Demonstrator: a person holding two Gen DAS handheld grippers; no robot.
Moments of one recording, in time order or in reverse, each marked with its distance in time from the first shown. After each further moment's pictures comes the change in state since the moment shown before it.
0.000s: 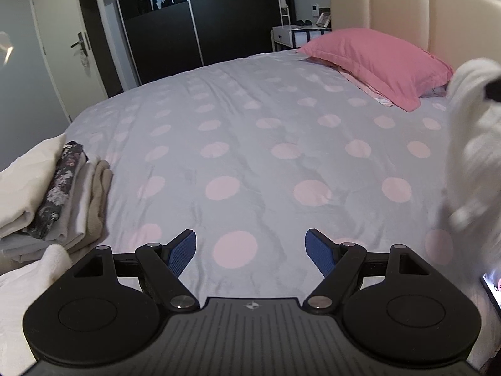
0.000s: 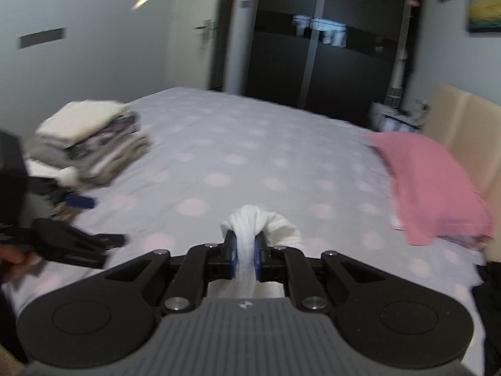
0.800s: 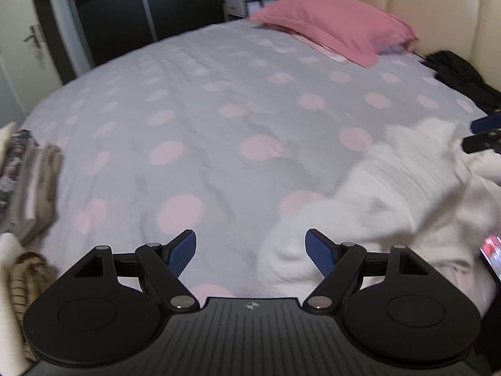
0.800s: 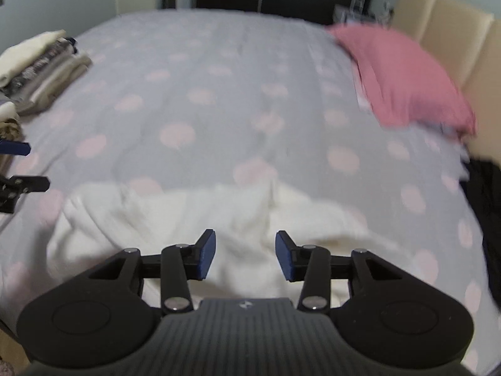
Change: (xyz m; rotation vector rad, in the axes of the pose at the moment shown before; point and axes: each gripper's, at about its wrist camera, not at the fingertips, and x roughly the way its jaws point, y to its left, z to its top) left arm 0.030 -0.039 -0.041 0.116 0.103 -0.168; right arm 0.041 -0.076 -0.119 0.168 0.325 -0.140
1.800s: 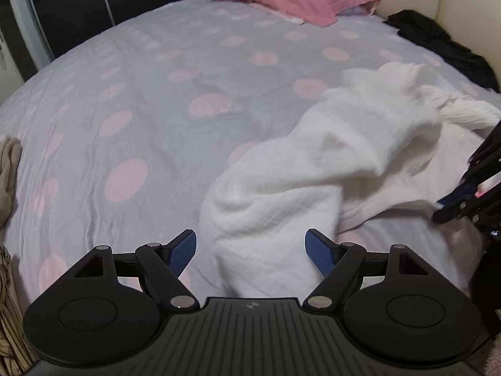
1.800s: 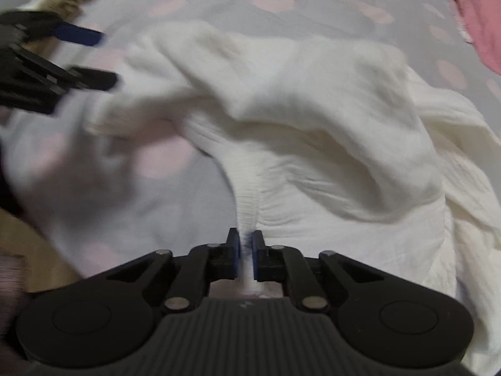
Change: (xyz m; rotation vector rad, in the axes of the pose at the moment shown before) left arm 0.013 -0.029 -0.027 0.092 0.083 -0.109; right arm 0.045 0.063 -0.069 -0.183 0.321 0.289
